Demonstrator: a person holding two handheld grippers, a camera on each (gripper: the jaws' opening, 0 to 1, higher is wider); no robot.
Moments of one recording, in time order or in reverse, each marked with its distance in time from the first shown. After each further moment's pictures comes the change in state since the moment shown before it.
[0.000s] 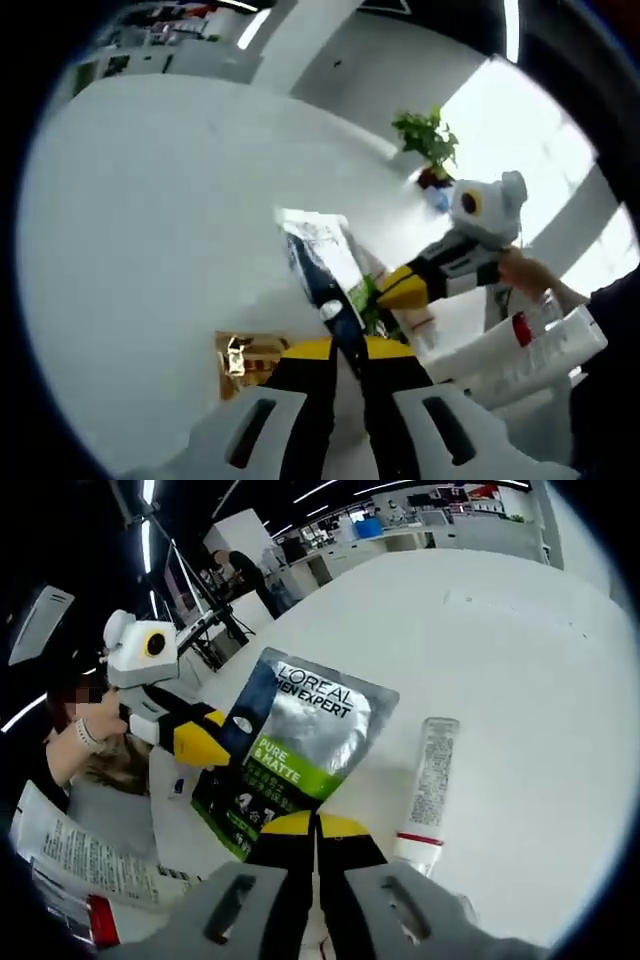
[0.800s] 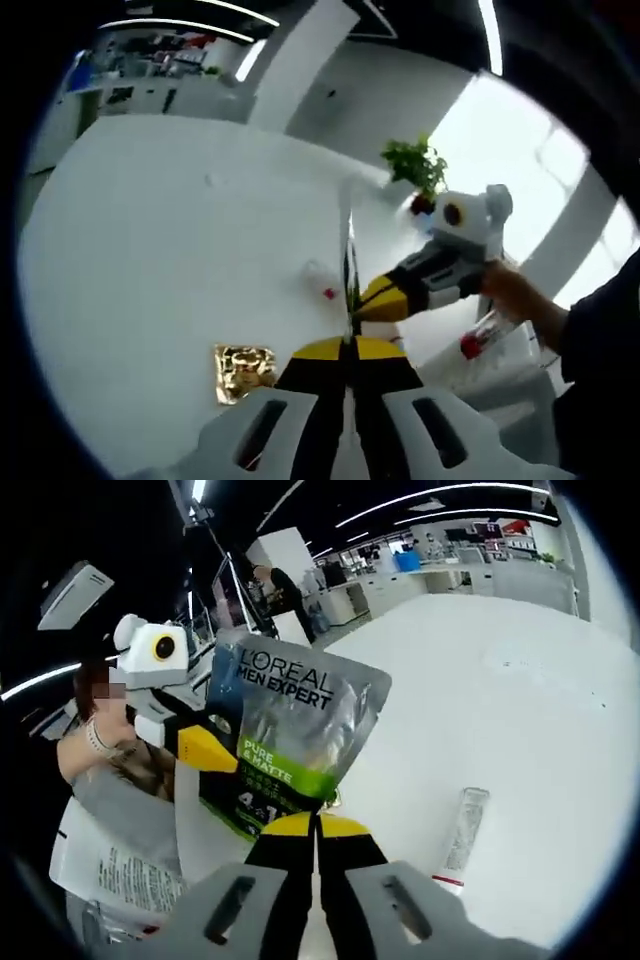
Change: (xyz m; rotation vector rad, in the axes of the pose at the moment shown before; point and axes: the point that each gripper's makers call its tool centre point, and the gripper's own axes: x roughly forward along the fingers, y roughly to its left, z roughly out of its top) left arm -0.040 -0.048 0.014 0.096 -0.106 0.051; right arm -0.016 0.045 0.037 -0.229 -0.059 0.042
